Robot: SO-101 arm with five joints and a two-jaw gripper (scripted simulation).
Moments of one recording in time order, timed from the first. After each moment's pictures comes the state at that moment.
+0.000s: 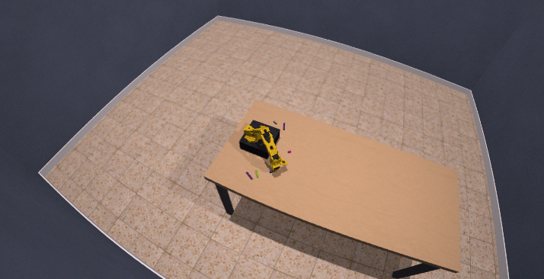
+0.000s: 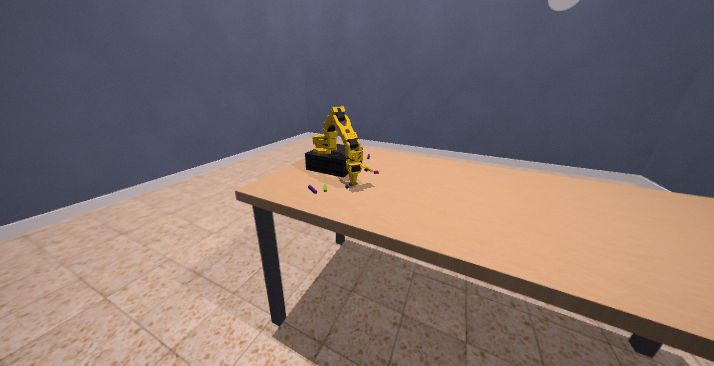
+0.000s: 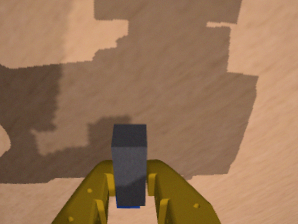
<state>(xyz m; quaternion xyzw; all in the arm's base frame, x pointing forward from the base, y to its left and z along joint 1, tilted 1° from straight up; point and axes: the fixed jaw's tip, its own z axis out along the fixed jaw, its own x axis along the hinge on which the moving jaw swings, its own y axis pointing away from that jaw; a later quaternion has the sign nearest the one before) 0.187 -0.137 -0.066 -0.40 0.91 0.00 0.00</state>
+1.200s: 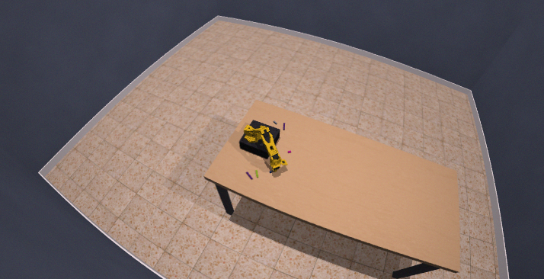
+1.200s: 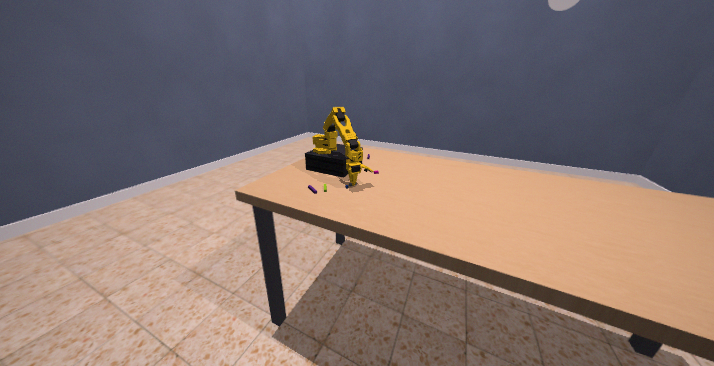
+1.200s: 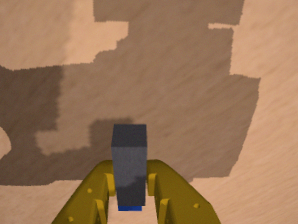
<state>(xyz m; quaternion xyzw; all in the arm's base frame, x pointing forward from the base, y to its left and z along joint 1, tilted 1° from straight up) 0.187 -0.136 -0.068 -0.40 0.92 0.00 0.00</state>
